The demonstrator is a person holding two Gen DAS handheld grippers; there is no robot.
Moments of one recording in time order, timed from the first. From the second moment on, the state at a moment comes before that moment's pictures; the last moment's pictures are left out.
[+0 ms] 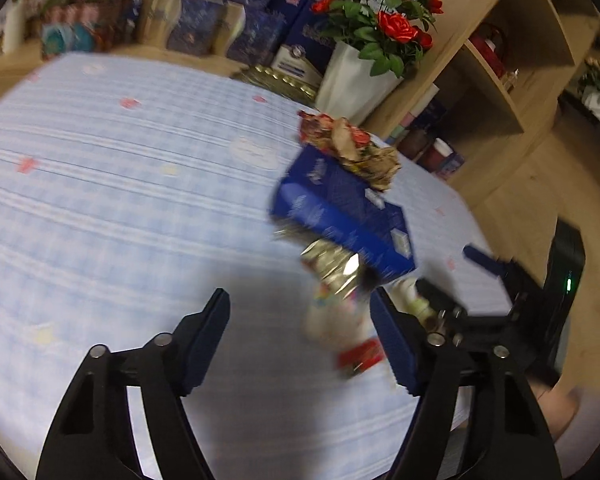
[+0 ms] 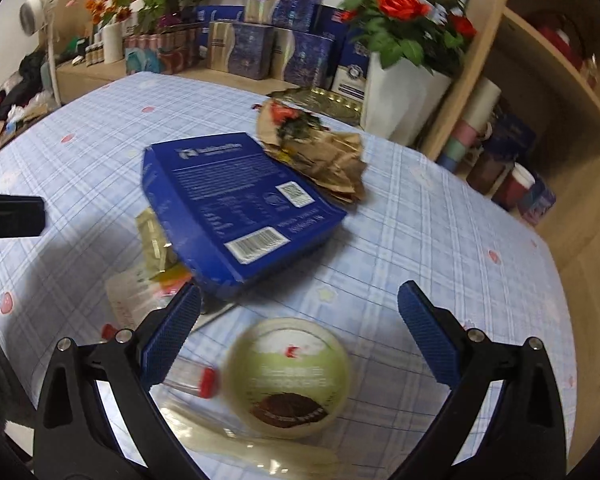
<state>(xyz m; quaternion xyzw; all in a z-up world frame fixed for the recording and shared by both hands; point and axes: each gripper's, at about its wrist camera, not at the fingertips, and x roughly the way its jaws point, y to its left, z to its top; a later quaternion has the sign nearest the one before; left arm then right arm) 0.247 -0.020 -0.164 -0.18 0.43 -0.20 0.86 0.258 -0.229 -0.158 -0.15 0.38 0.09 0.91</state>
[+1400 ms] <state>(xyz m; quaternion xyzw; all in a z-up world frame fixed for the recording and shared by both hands) 0.310 0.004 -0.131 -0.34 0.40 -0.19 0.83 0.347 -0.242 -0.139 -0.14 0.37 0.13 0.91</state>
